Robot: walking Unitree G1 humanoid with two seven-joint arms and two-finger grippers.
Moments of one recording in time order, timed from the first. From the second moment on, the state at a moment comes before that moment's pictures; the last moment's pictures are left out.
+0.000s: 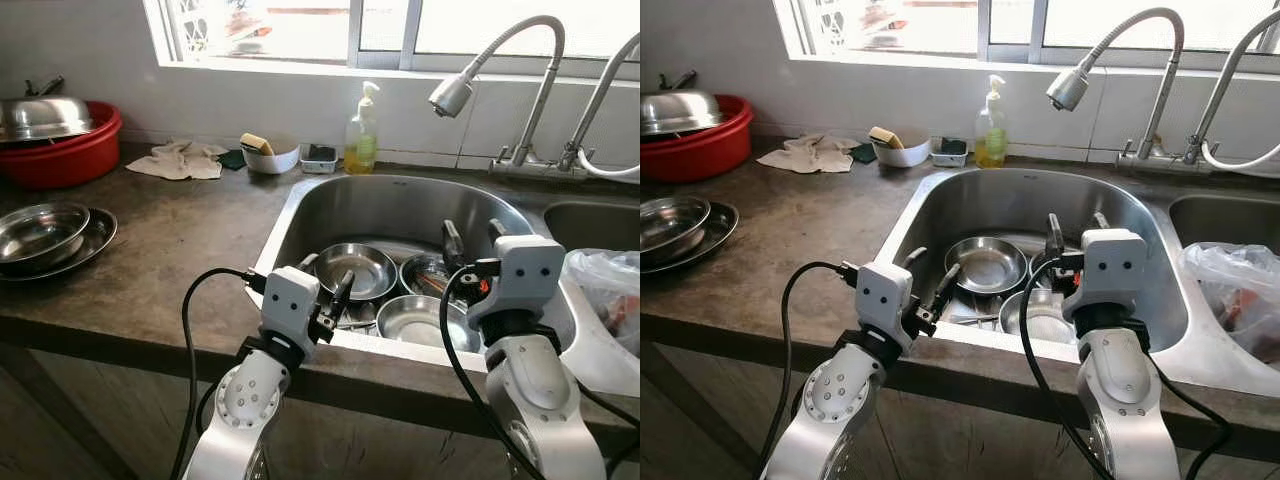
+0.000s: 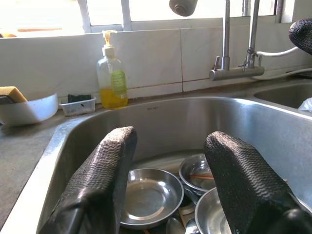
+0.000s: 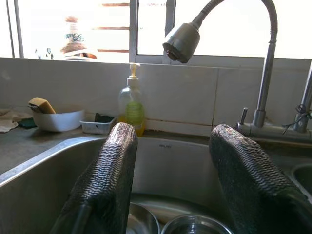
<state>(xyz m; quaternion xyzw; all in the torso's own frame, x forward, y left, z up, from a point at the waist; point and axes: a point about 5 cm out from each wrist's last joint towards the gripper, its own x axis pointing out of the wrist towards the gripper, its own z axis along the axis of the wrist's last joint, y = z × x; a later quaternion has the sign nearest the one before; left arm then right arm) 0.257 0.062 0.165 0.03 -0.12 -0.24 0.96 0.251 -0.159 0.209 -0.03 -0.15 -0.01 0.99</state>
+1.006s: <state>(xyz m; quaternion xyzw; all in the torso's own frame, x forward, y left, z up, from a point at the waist) 0.256 0.068 0.164 0.04 -0.11 -0.23 0.96 0.252 -0.148 0.210 -0.01 -0.15 0.00 0.99</state>
